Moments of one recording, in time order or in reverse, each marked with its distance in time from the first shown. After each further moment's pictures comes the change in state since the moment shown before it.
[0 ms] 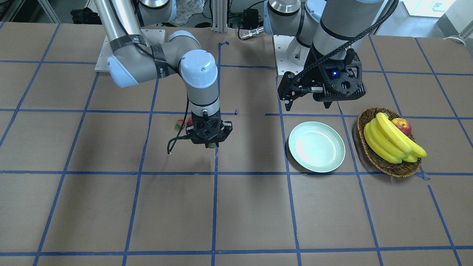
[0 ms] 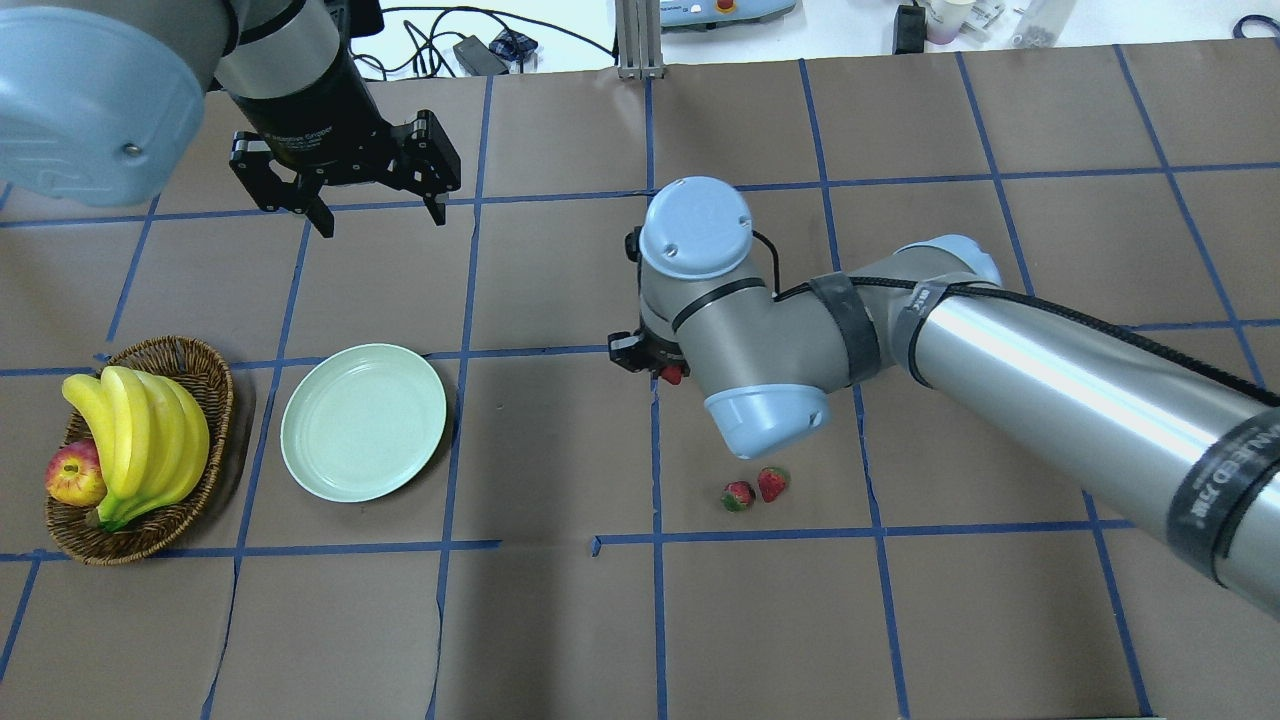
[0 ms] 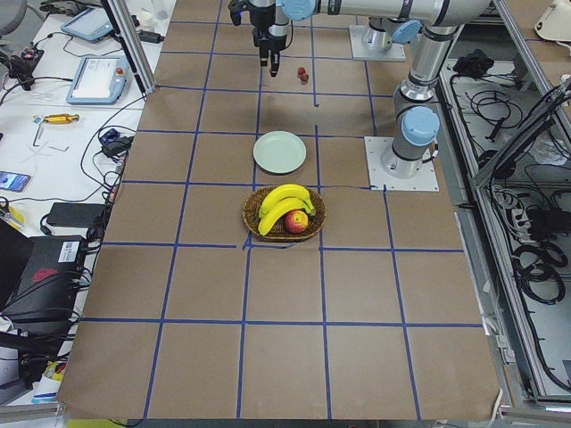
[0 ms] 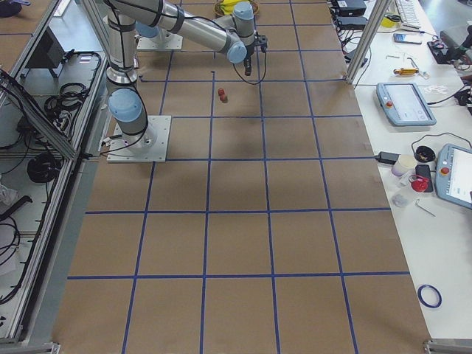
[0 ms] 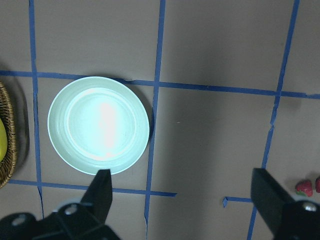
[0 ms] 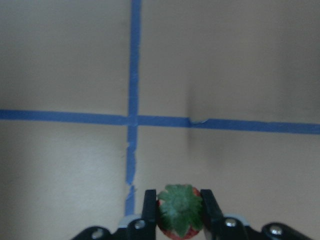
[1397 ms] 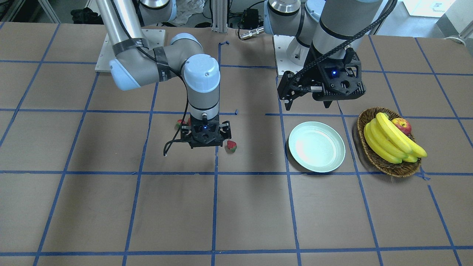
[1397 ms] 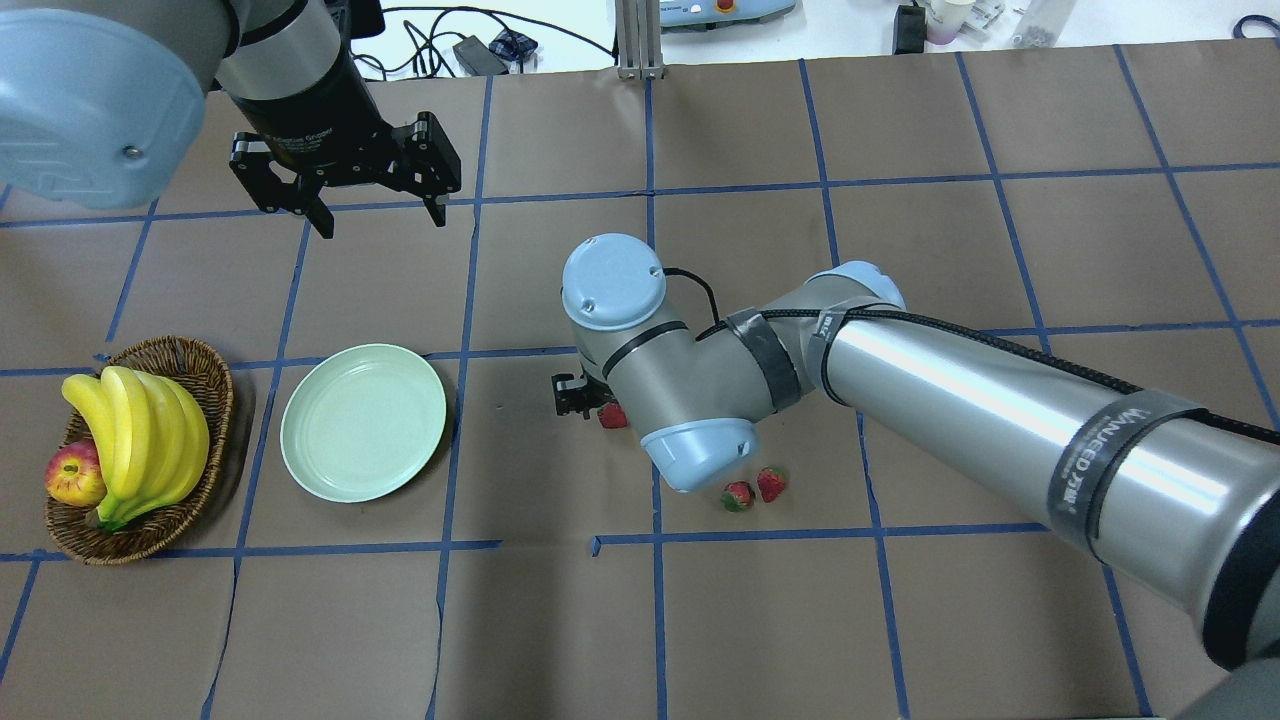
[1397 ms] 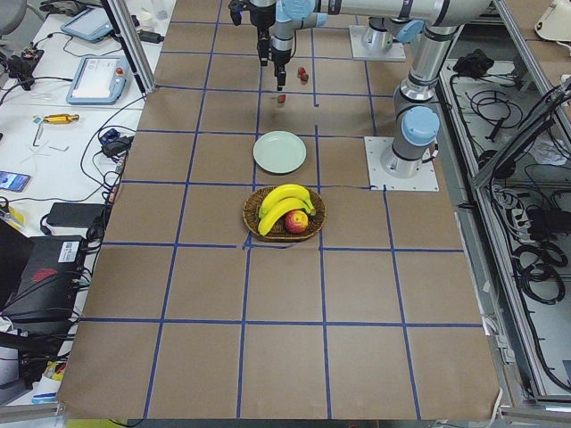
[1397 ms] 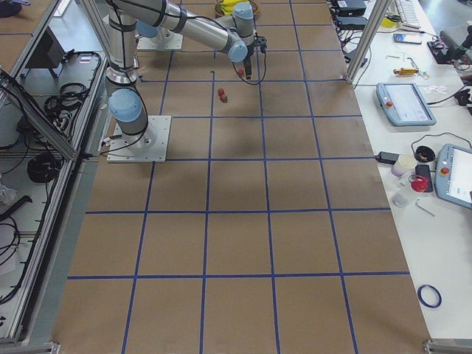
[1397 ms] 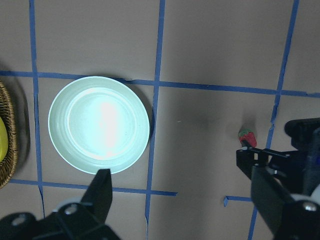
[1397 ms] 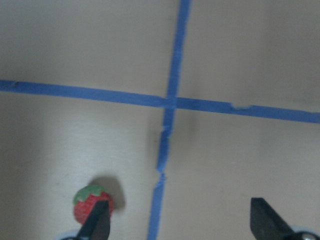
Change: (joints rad) left arm -0.002 0.001 -0.001 0.000 0.003 0.000; right arm -0.082 -0.023 0.007 0.075 -0.064 -0.004
